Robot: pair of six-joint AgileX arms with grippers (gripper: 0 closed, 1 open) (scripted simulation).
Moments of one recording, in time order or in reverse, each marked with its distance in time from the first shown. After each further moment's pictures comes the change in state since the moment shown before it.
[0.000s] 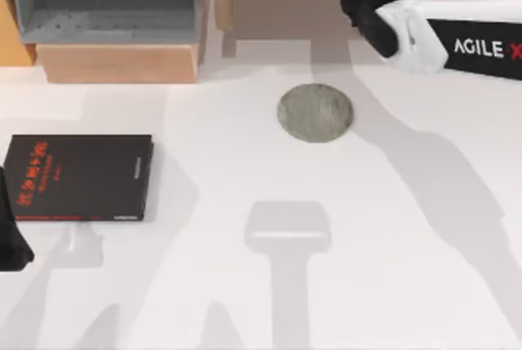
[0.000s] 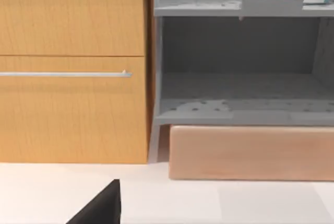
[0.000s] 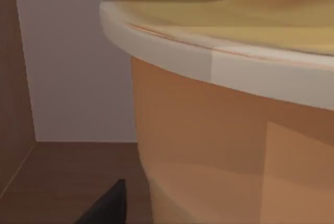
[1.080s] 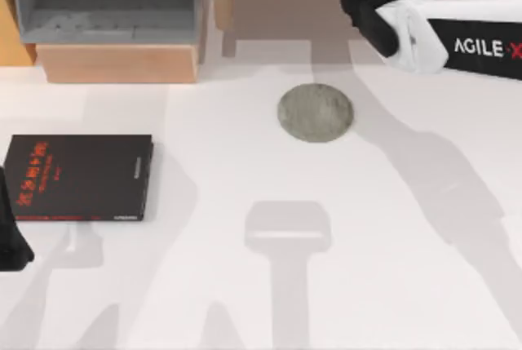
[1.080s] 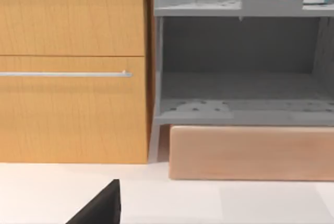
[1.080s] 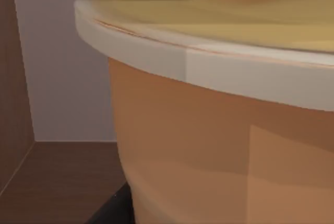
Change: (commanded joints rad) left arm 0.000 0.000 0.000 0.000 0.000 0.000; right arm 0.000 0.000 0.000 0.000 0.000 0.000
